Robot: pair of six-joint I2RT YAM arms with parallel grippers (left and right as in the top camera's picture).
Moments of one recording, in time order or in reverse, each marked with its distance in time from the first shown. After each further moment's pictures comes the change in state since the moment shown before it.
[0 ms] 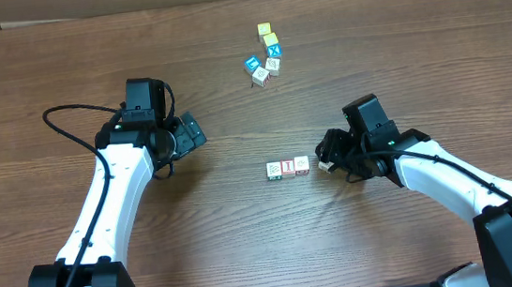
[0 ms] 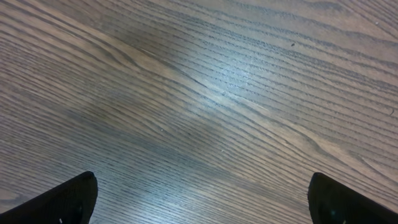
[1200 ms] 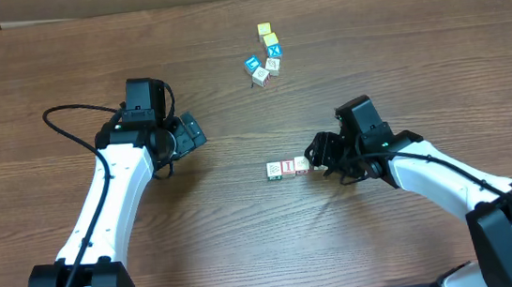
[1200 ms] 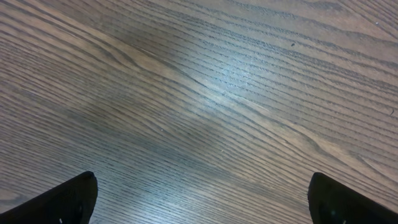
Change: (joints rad) left arm 0.000 0.000 0.000 0.000 0.000 0.000; right arm 0.032 0.033 0.000 0.031 -0.076 -0.051
